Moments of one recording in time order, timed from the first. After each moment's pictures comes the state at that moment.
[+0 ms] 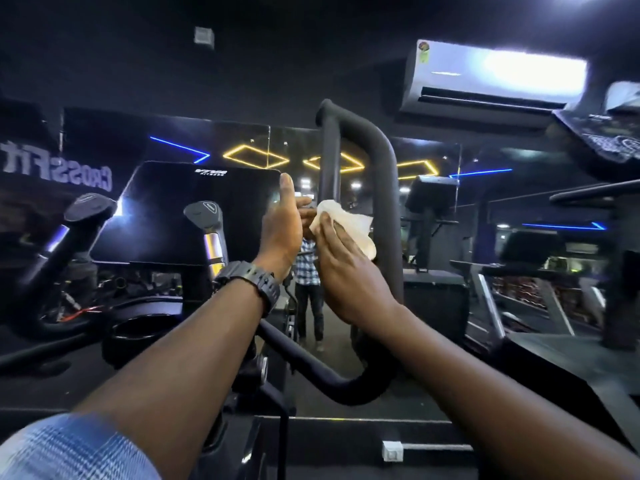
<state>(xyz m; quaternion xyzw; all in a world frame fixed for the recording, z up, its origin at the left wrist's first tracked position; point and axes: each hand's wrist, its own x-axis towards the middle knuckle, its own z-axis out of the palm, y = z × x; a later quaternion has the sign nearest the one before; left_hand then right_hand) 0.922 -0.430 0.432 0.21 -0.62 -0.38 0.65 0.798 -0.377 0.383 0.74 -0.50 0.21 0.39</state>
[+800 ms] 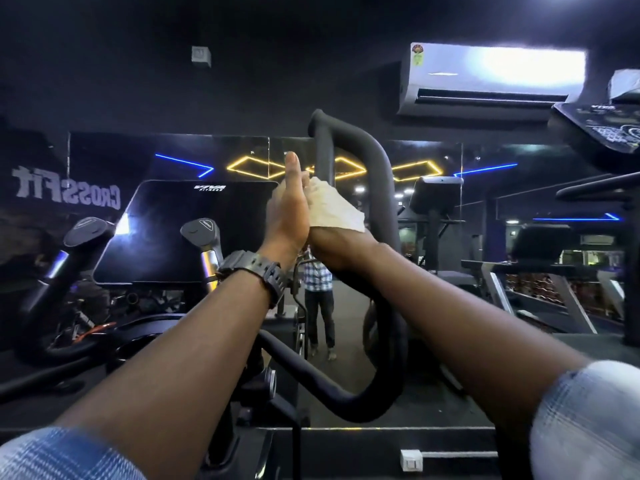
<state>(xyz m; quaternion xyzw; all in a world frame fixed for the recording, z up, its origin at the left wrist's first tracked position) 0.913 -0.403 0.471 0.21 -0.63 -0.30 0.69 0.804 -0.412 0.462 0.78 -0.43 0.27 0.36</state>
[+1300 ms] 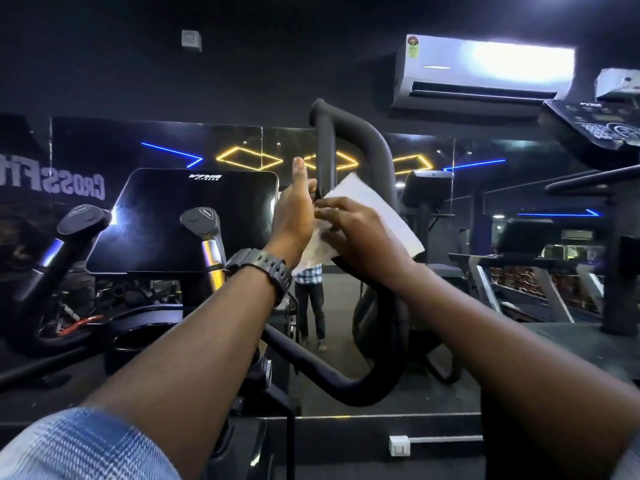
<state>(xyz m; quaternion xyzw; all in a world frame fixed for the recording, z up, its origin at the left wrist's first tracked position) 0.915 -0.418 0.456 0.21 -0.65 -0.39 0.63 0.790 -0.370 0.436 0.75 -0.43 0.37 0.34</state>
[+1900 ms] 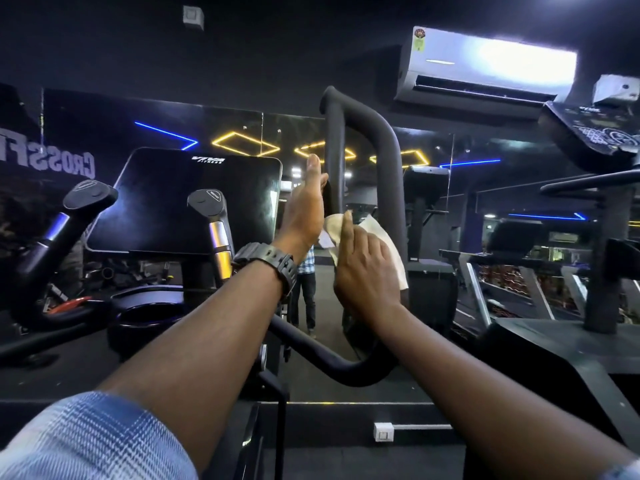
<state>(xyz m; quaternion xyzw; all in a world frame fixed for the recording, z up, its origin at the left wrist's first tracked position) 0.917 -0.415 0.441 0.17 -0.68 -0.37 0.61 0.801 -0.397 0.361 0.57 -0.61 0.29 0.47</state>
